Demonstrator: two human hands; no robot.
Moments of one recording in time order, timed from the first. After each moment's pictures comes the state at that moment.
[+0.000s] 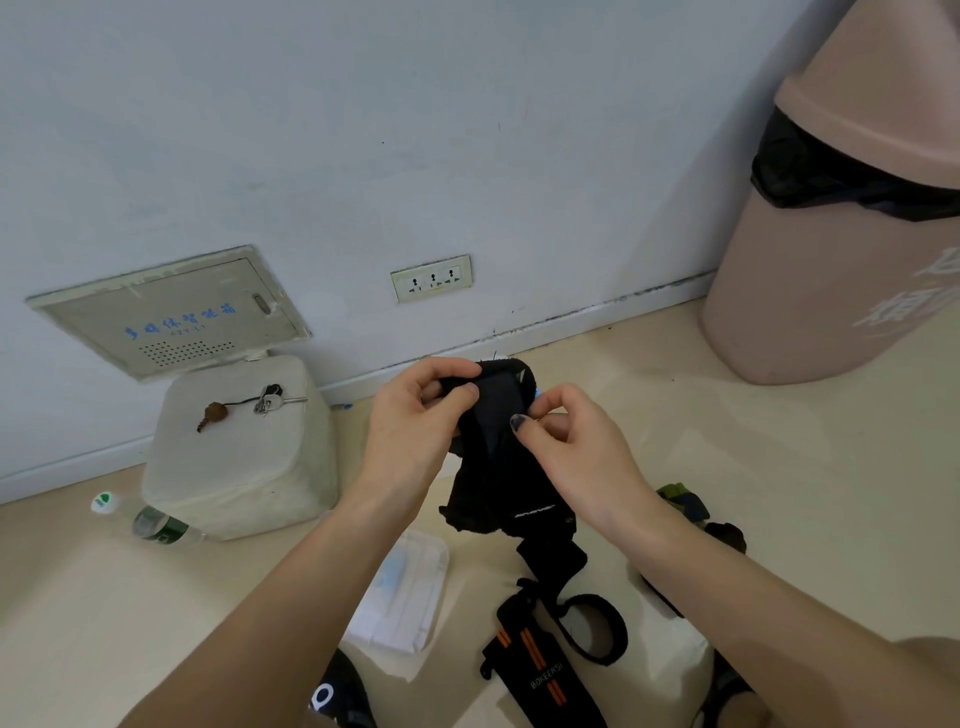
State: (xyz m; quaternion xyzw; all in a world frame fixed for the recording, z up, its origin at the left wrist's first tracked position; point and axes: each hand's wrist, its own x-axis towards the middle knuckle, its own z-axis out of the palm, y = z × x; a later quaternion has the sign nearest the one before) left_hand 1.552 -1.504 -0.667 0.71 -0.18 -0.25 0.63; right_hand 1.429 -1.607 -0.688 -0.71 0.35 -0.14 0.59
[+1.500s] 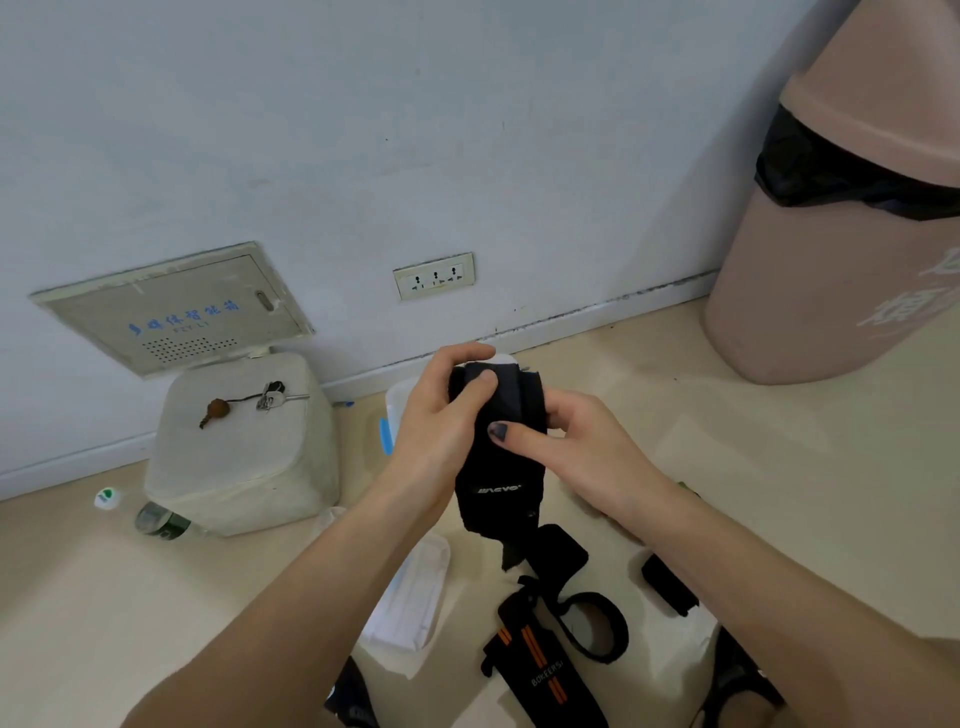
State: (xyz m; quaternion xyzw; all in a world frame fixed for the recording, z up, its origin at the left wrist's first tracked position) left_hand 1.538 -1.511 -0.664 0.67 -0.16 -0.32 0.65; right_hand 1.426 -1.616 -0.679 -0.70 0.22 -0.12 0.67
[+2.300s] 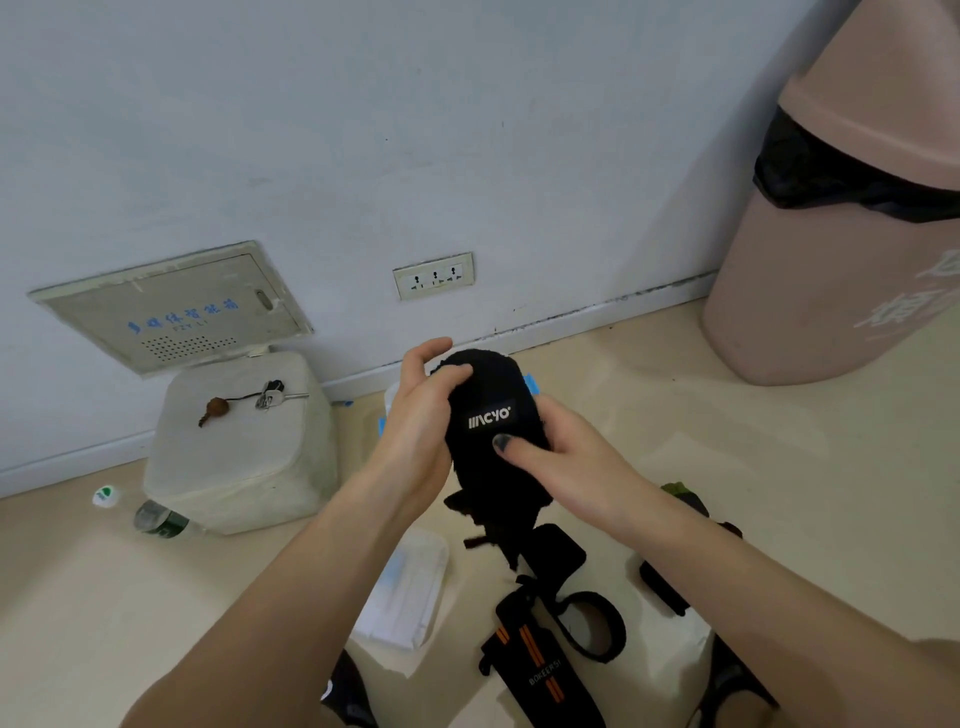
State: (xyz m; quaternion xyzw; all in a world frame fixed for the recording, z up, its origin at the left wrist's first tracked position) left_hand 1.548 -1.513 -0.654 0.62 -0.05 -0.37 0.68; right_hand 1.426 -1.608 -0.687 -0.70 0.26 -0.05 0.66
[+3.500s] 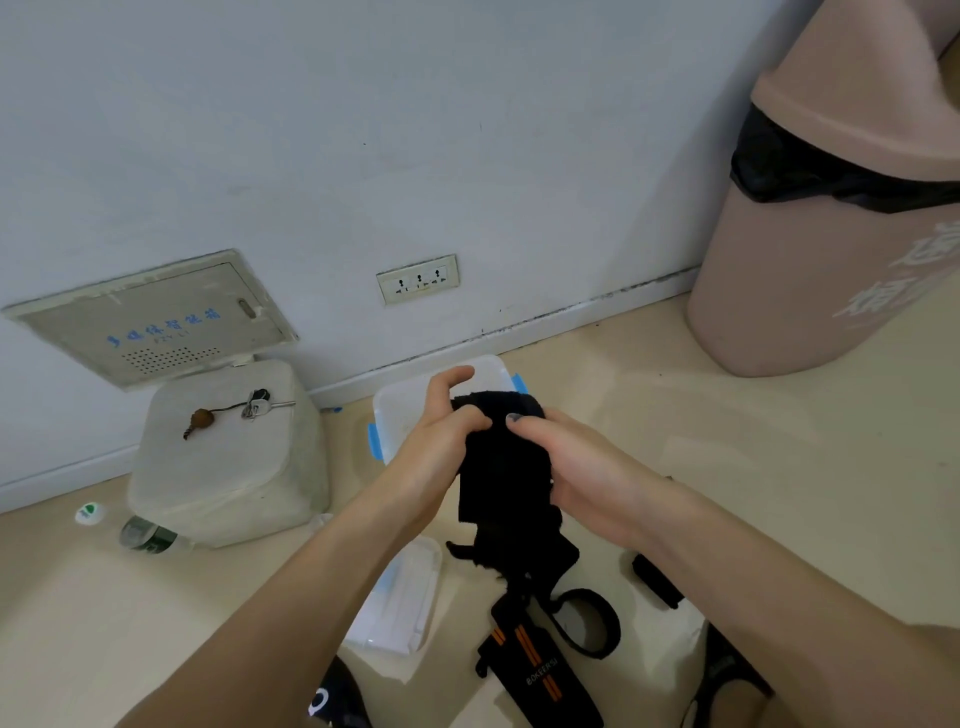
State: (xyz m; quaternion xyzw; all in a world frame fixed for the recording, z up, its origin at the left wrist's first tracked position) left_hand 1.535 -1.508 -0.668 0.70 -0.17 -0.43 0.54; right_hand 1.418 -1.614 -0.677 -0.49 0.33 0.00 0.81
